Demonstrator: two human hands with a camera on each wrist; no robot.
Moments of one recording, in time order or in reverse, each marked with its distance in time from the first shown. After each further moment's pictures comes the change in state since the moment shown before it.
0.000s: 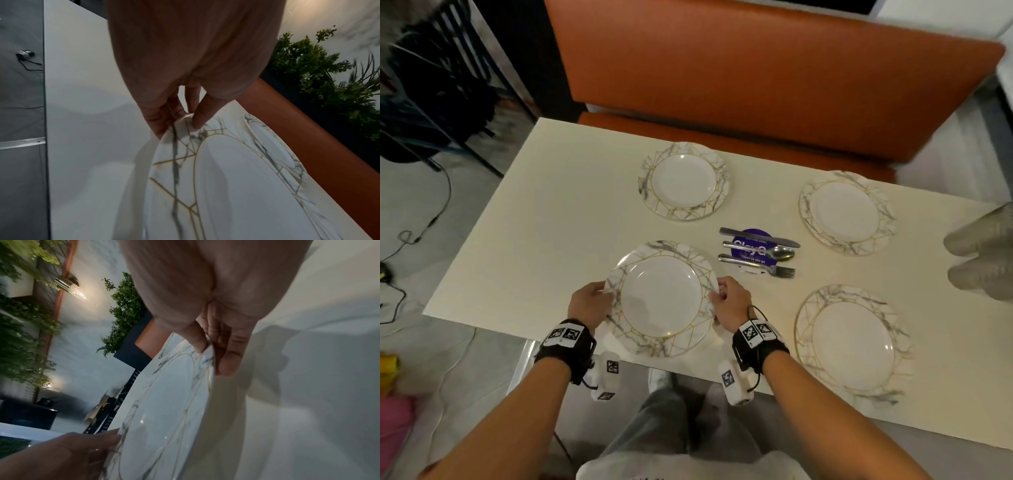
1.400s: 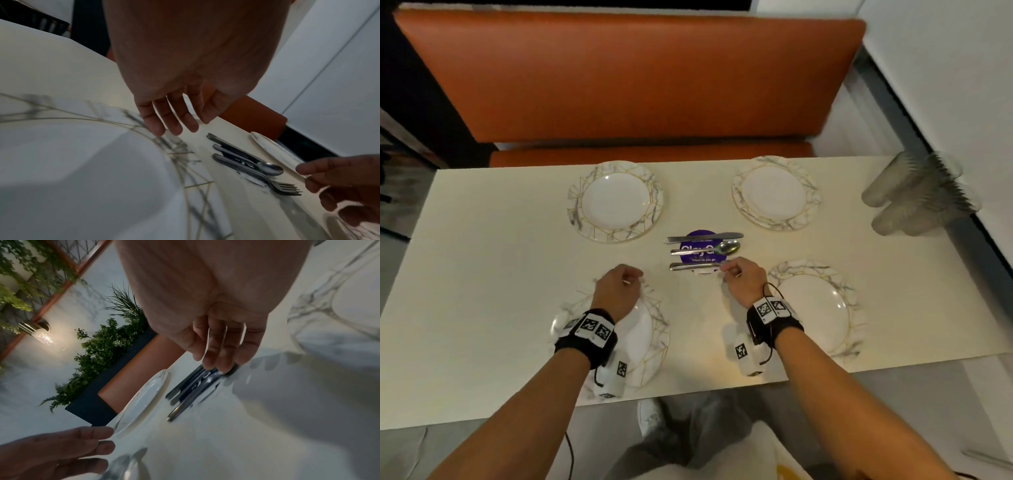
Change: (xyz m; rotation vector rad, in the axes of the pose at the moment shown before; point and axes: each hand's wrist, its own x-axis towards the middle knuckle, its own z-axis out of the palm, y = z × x) left_hand -0.019 0.105 0.106 0.410 -0.255 0.539; right_hand 0.002 0.016 -0.107 -0.041 0.294 0.034
